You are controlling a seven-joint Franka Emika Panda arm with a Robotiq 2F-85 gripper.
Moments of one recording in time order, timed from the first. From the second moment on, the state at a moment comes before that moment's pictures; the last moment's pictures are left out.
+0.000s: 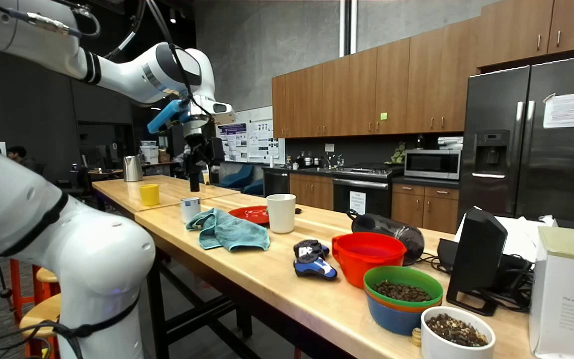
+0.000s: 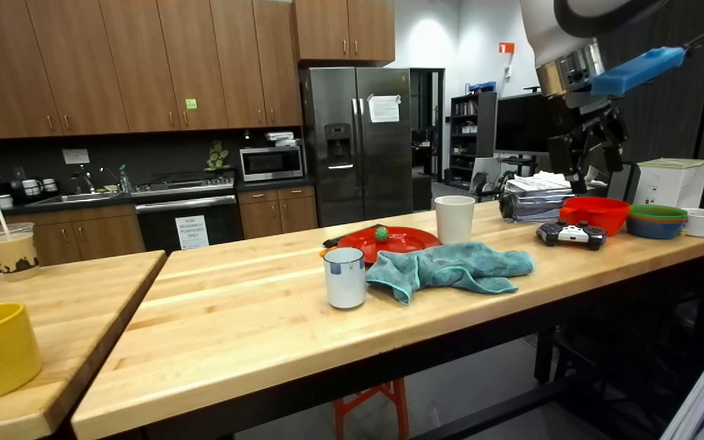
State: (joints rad) arm -0.06 -0.83 0.18 -2.46 -0.10 1.41 0.26
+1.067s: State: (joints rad) arm -0.05 -0.83 0.18 -2.44 -0.10 1.41 0.26
